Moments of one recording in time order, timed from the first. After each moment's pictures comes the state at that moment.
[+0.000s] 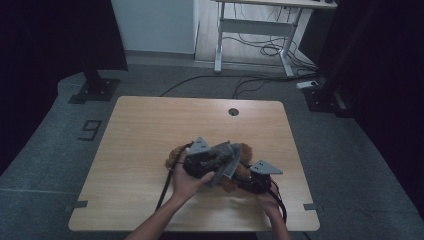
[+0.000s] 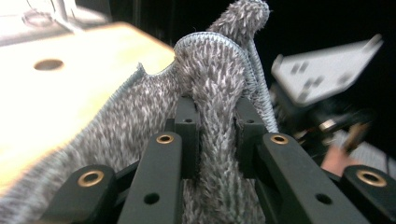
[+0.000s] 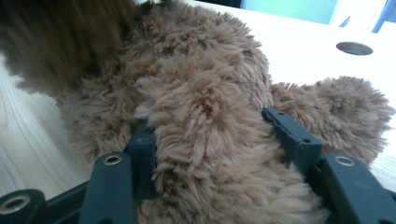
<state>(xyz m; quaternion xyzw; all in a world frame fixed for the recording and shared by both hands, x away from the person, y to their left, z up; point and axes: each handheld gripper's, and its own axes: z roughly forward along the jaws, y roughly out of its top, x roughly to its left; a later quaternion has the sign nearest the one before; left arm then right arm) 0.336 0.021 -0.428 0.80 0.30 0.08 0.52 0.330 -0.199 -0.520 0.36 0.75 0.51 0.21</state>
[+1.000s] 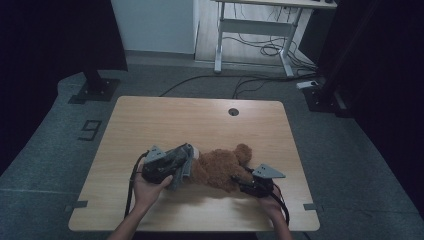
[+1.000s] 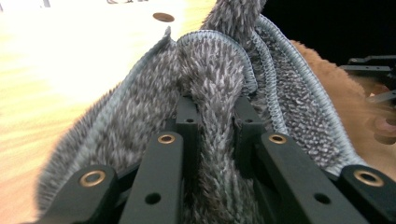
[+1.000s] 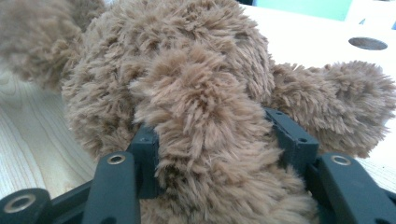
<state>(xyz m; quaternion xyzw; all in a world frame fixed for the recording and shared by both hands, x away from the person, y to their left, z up) 0.330 0.160 -0.468 0.76 0.41 0.13 0.50 0.325 -0.209 -0.532 0.34 0.76 0.52 0.20</state>
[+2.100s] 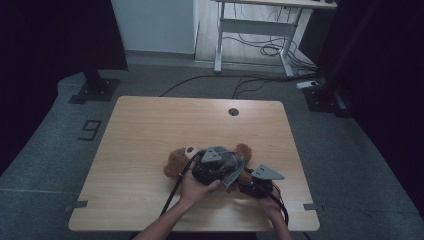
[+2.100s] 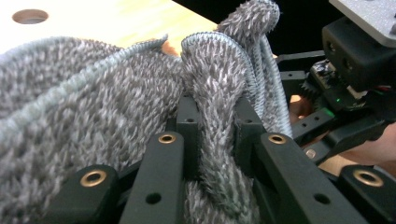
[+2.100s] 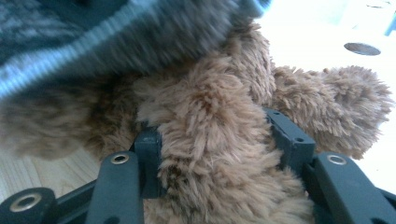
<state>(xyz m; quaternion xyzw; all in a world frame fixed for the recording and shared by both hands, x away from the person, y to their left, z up) 0.336 0.022 -0.461 0.82 0.31 0.08 0.48 0.322 -0.206 -0.531 0.34 0.76 0.51 0.21</state>
